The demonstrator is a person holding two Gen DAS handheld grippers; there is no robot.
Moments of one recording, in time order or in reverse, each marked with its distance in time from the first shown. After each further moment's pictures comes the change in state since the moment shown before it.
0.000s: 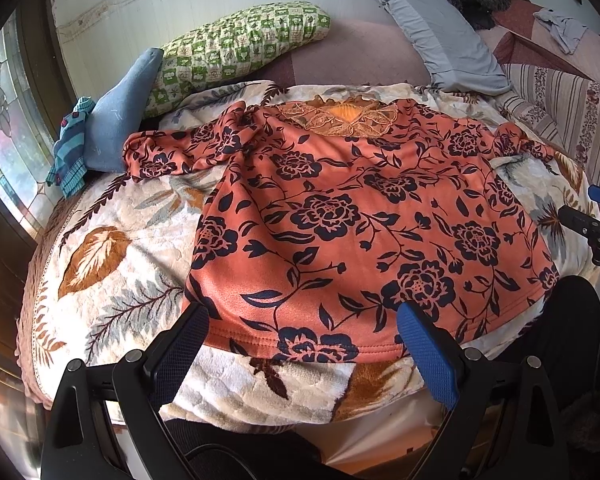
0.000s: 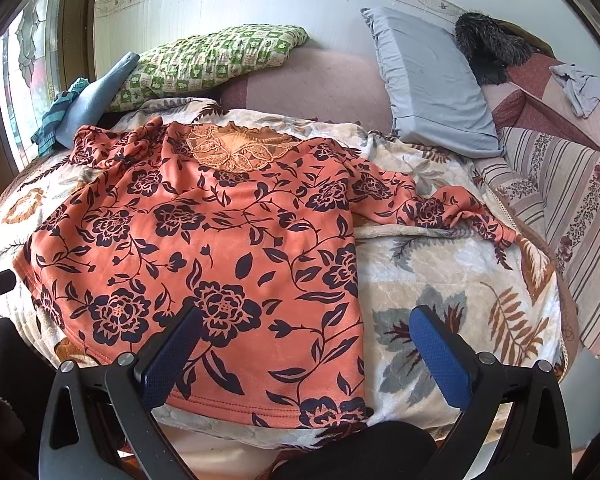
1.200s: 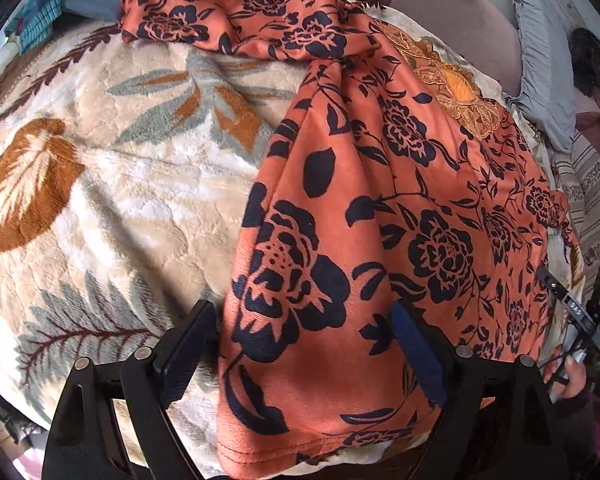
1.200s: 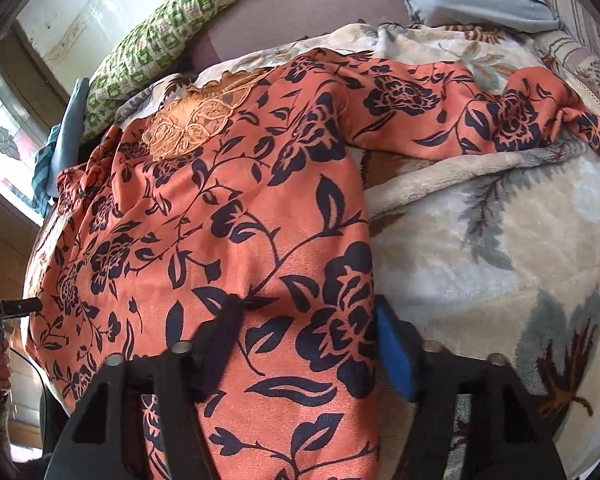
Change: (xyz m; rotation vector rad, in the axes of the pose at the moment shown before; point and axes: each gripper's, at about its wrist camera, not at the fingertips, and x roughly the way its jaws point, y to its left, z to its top) left arm 0.194 0.140 0.081 -0.411 0.377 -0.253; right arm 0.181 -0.076 0.019 0.243 0.239 0.320
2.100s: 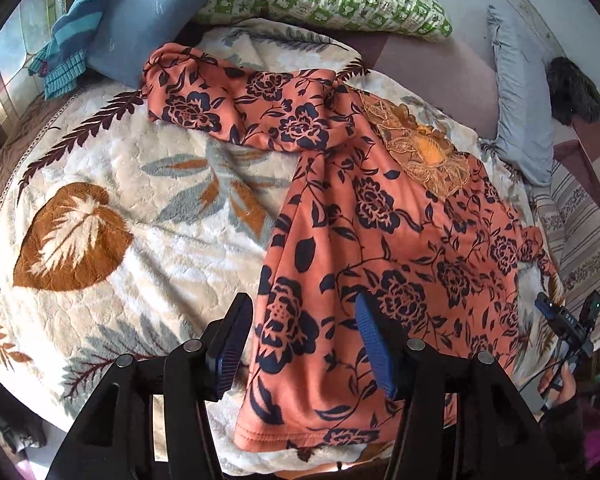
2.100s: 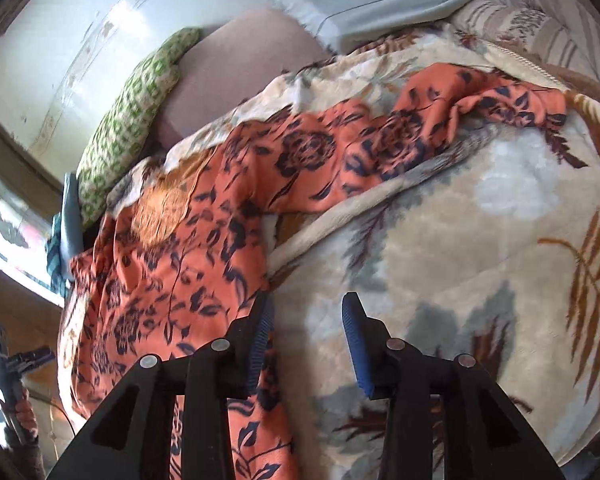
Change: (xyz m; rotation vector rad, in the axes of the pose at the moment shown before) left arm -0.049 0.007 0.043 -0.001 -0.159 0.002; right arm -0.066 -0.101 0.013 0.304 -0.138 0.045
